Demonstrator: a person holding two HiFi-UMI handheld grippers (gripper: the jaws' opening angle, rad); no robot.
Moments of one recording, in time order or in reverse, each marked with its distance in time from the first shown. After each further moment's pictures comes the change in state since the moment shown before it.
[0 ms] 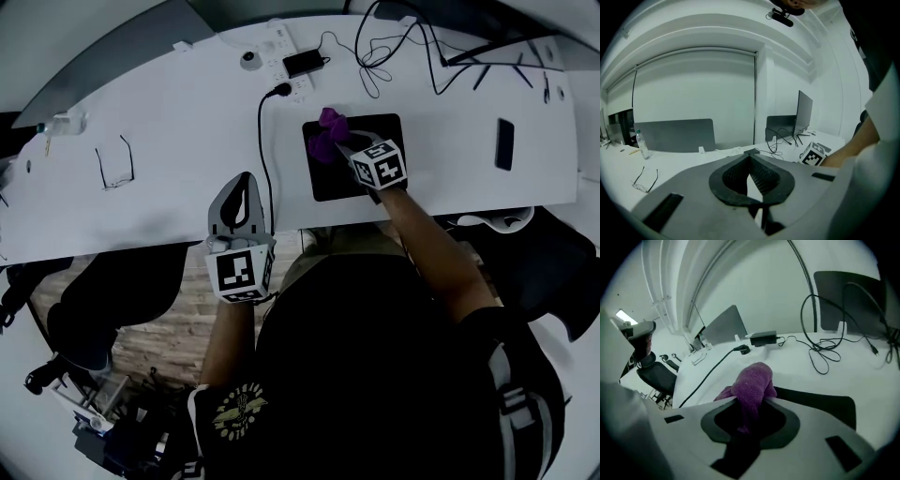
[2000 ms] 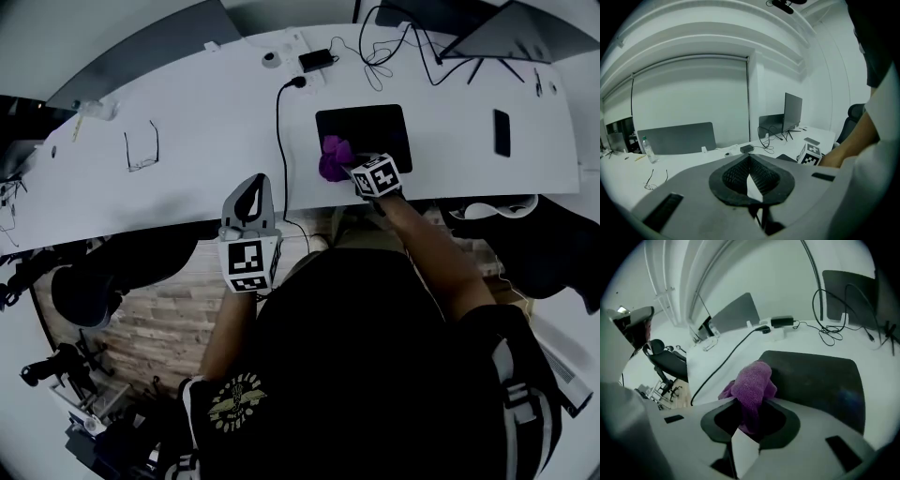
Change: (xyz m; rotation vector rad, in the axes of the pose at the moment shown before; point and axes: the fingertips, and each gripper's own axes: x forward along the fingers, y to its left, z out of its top) left arm -0.085 -0.020 -0.007 0.075 -0.008 -0.038; right arm -0.028 0.069 -0.074 -0.018 0.113 0.020
